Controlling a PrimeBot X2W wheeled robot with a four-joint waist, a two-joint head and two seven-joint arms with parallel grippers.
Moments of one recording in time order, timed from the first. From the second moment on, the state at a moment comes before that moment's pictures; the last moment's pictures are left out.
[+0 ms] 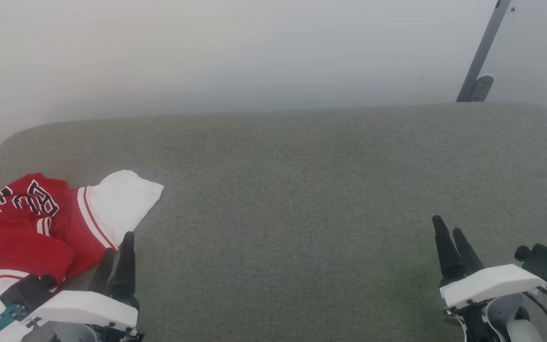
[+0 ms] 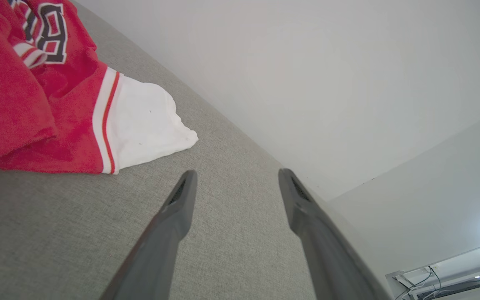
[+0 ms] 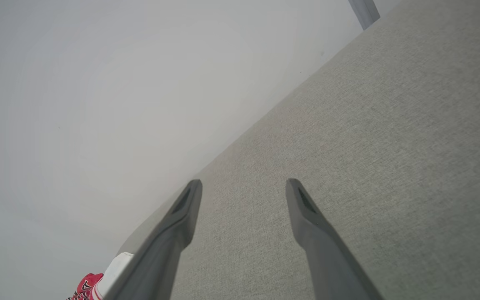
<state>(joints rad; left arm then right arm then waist) -0.02 0.19 0.00 0.18 -0.99 0.00 -0.07 -0.11 -0.05 -0.05 0.31 0.84 0.13 -0.04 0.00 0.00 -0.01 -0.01</state>
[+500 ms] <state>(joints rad) -0.01 0.20 0.01 0.18 -0.79 -0.02 -0.11 -0.13 -0.05 -0.06 0.32 0.62 0.13 -0.09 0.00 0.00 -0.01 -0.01</state>
